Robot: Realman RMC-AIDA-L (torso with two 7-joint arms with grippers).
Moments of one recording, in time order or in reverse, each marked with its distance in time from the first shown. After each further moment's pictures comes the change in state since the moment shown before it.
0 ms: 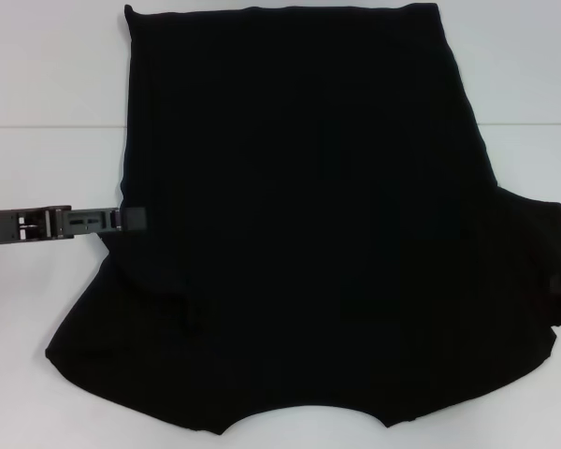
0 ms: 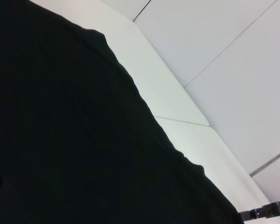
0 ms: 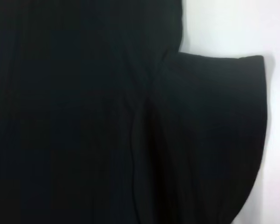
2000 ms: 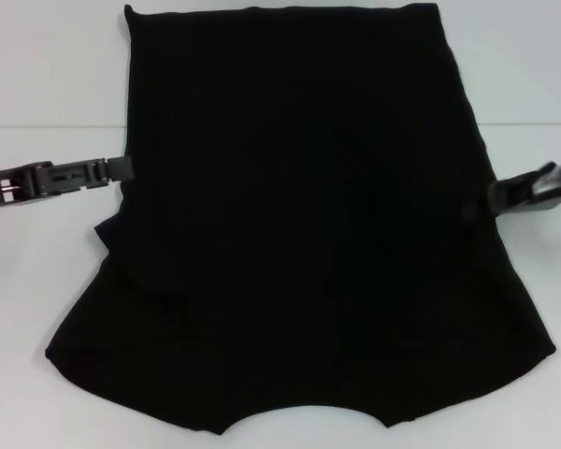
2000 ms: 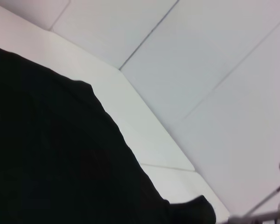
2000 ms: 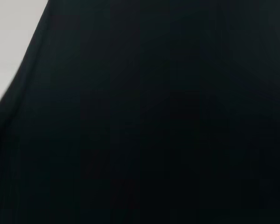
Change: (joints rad) left arm 0.015 0.007 -0.023 0.000 -0.134 -0.004 -0.001; right arm 0.149 0.066 -0.237 -0.024 0.134 0.125 -0.086
